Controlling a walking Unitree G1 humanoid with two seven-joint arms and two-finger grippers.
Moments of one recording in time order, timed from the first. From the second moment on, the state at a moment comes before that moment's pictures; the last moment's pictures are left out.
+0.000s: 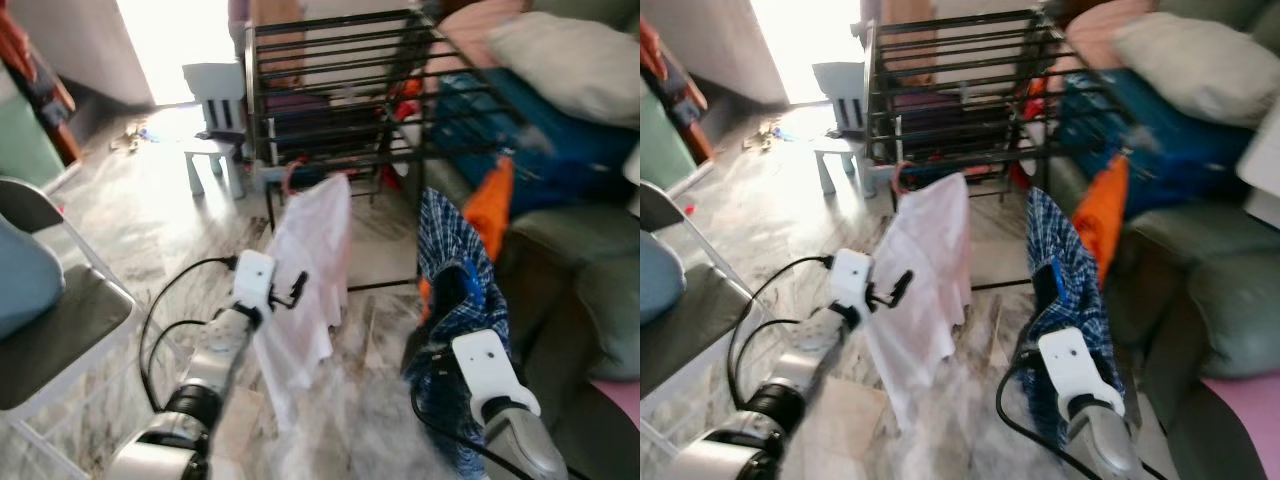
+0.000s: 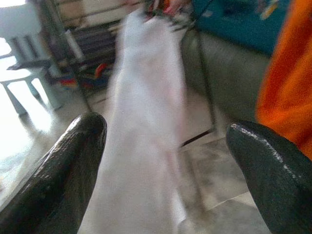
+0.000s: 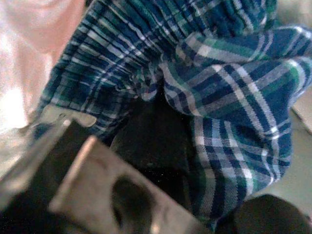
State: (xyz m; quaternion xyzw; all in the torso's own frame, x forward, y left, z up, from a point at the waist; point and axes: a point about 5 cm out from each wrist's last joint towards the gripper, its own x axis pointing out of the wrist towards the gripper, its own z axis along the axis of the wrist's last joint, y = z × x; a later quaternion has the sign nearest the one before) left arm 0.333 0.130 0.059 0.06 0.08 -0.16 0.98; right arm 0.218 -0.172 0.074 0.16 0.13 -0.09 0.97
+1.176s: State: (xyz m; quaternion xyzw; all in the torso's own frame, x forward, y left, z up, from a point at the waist) left arm 0.334 0.126 0.057 0.05 0.10 -0.17 0.98; right arm 0.236 -0.178 0.069 0.19 0.19 -0.09 0.96
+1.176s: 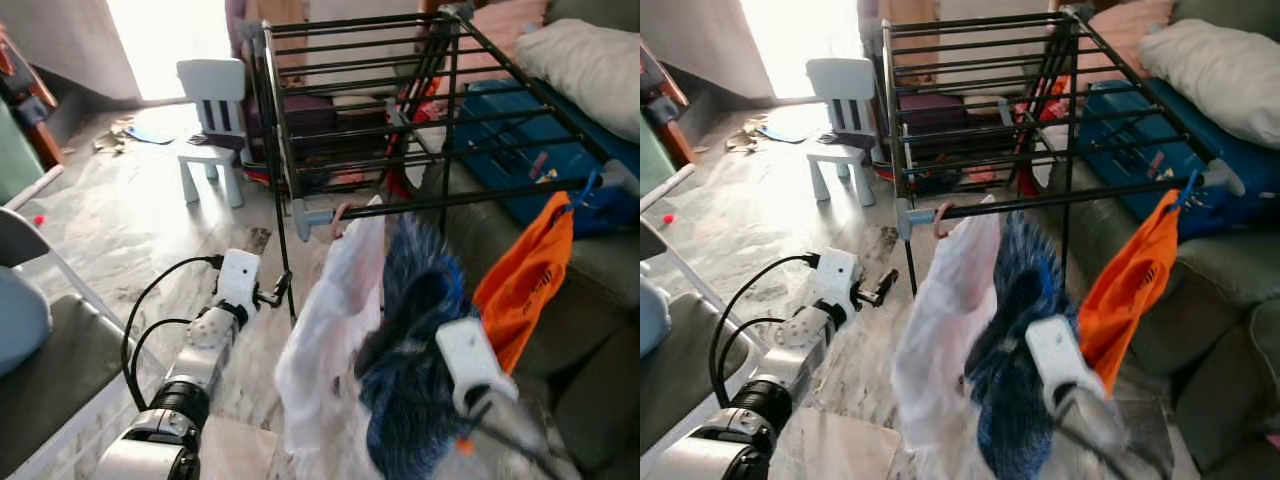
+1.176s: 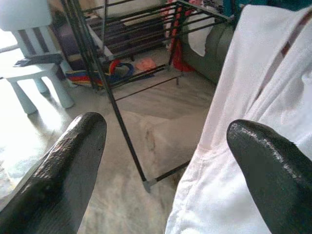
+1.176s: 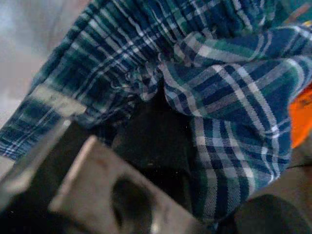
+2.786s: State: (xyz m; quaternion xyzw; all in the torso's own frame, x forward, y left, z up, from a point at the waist) left arm 0.316 0.154 0.061 0.08 0.09 -0.20 0.97; right arm 0.355 -0.236 0.103 0.24 0.23 -0.08 0.94
